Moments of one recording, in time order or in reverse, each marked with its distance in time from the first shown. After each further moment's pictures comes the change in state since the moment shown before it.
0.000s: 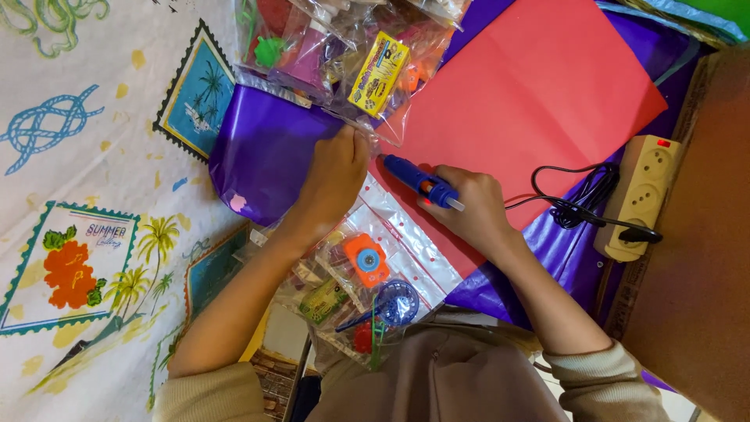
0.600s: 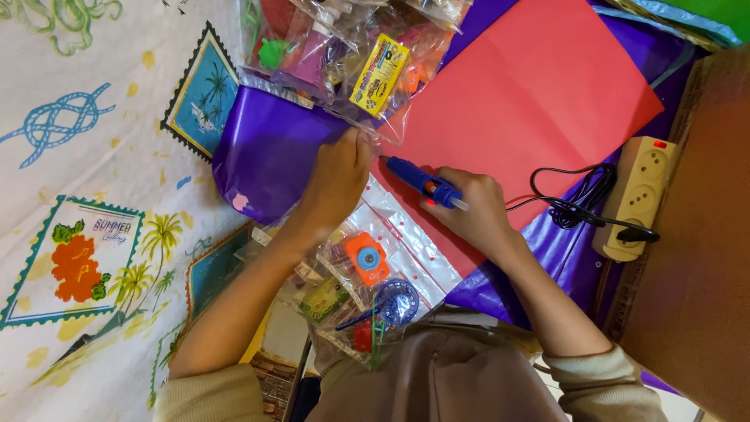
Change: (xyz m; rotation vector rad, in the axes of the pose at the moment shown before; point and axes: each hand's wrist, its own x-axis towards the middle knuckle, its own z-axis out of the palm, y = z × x) left_hand -0.013 0.014 -0.003 0.041 0.009 0.036; right_hand -0.005 0.005 0.000 0.047 0.010 0.026
